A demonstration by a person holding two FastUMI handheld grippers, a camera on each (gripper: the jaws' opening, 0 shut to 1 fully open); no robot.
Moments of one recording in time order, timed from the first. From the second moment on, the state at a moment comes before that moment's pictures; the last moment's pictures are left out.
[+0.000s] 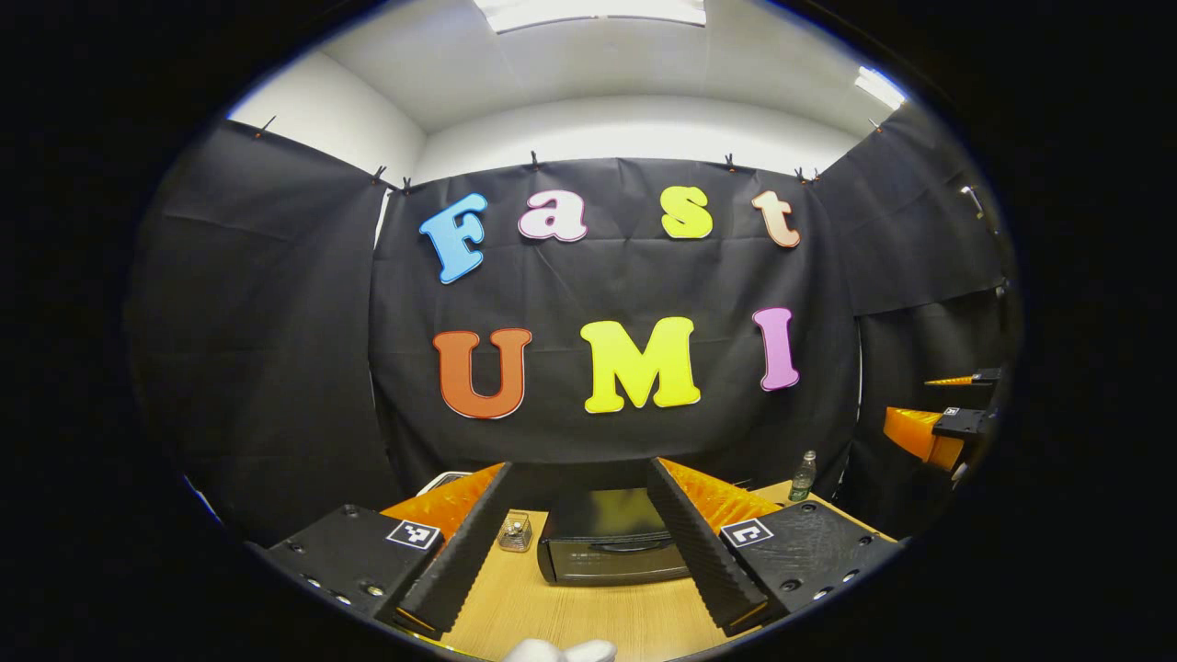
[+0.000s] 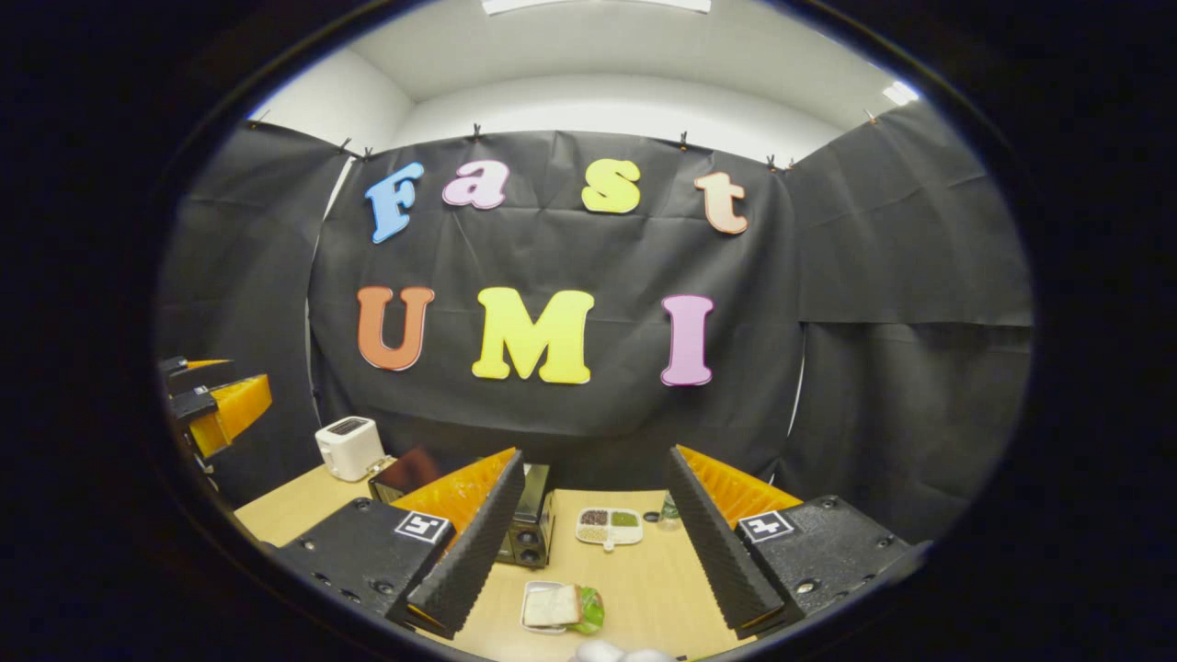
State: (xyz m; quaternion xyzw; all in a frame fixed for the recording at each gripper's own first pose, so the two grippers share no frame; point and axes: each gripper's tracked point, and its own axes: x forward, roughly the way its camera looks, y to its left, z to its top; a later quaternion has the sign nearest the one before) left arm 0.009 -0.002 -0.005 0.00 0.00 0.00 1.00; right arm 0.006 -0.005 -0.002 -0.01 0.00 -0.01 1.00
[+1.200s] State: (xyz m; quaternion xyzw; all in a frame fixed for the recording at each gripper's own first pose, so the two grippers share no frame) left arm 0.143 -0.081 -0.213 0.00 0.11 -0.04 0.99; right arm 0.019 -0.092 -0.043 -0.04 0.06 -0.06 1.00
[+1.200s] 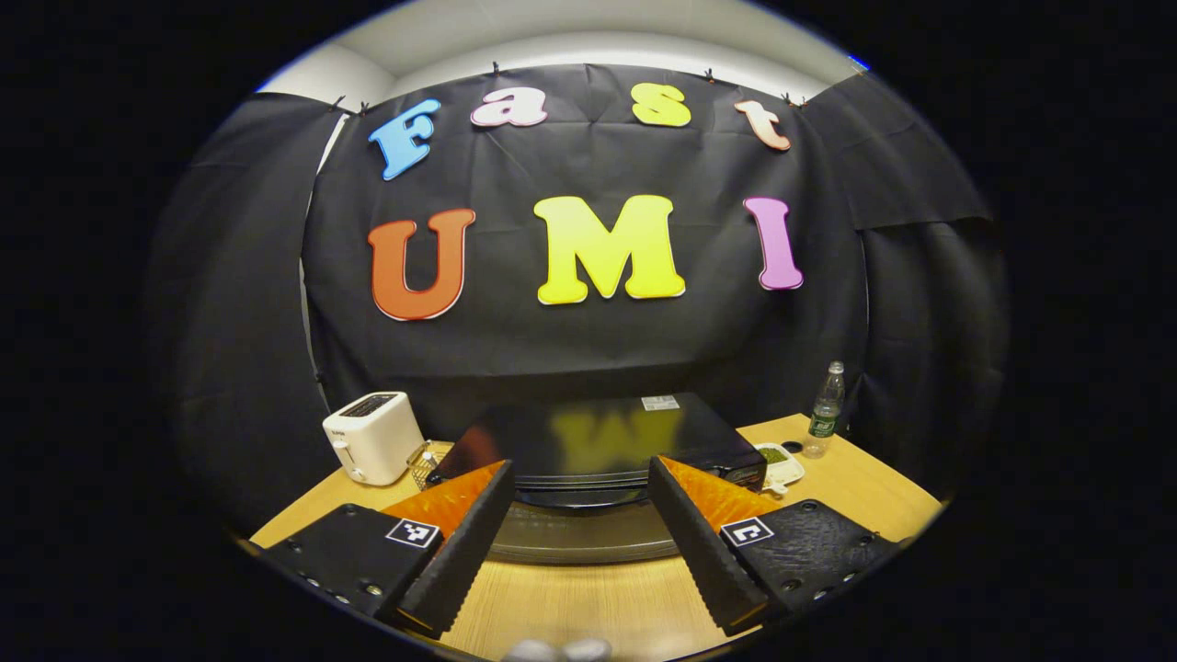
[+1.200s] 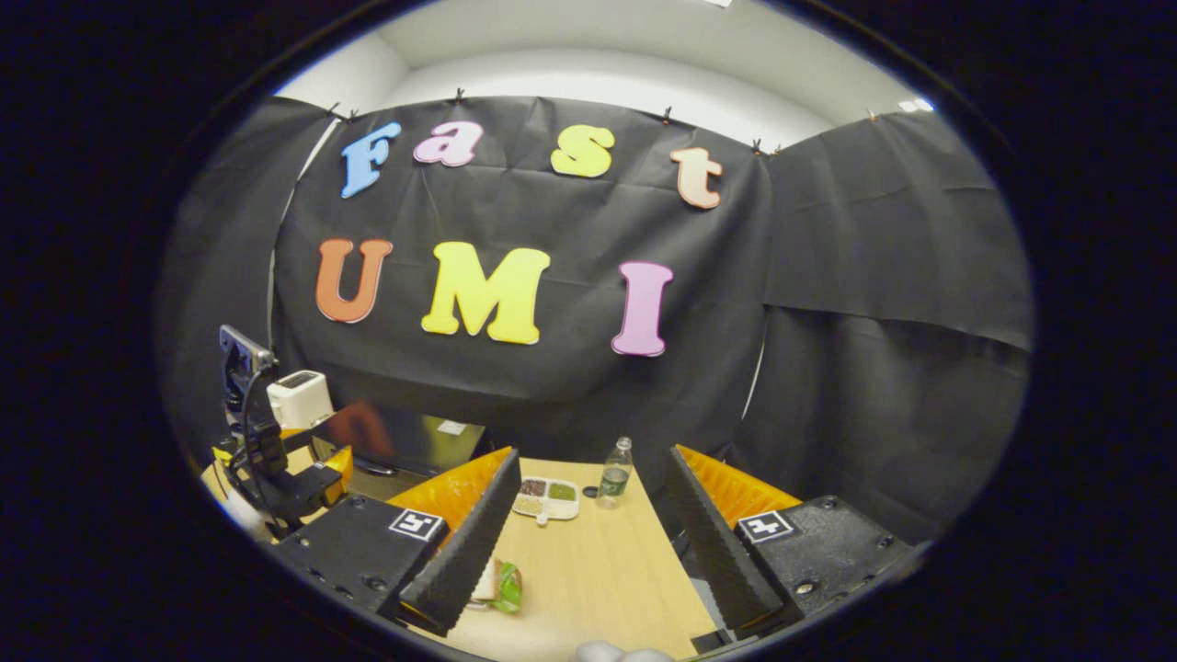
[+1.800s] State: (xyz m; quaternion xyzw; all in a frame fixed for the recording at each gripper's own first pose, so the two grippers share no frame) left arm 0.192 -0.087 -0.265 0.01 0.16 -0.05 0.99; right arm 0.038 -0.092 -0.062 -0.03 0.09 -0.08 0.99
